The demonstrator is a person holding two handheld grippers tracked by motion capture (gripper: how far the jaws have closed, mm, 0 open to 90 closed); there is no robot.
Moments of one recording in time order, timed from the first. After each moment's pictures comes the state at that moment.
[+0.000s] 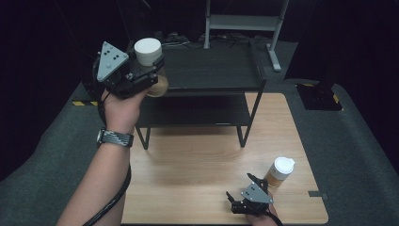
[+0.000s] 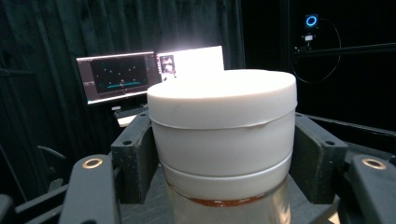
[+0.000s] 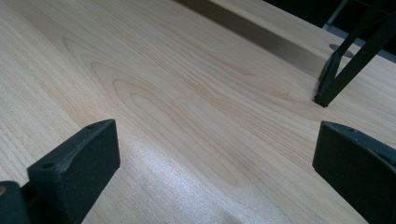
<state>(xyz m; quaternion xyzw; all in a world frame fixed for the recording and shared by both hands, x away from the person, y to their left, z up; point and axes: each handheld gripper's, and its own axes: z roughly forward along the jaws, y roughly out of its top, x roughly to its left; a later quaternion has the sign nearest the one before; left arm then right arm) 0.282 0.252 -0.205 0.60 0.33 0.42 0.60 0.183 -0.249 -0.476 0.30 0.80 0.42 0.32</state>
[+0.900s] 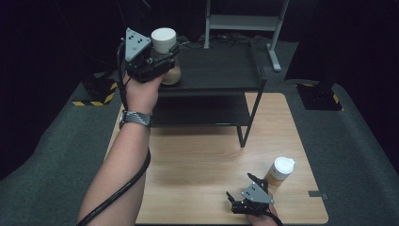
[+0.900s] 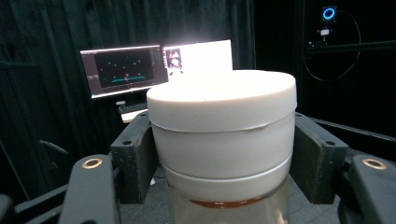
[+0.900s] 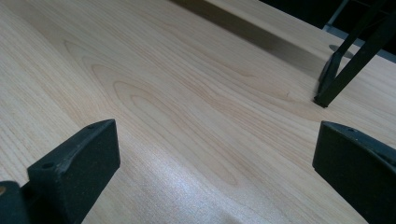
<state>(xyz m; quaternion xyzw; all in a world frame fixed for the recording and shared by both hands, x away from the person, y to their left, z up) 0.328 0.220 -0.203 0.60 0.35 0.42 0.58 0.183 -0.251 -0.476 0.30 0.79 0.43 0.32</state>
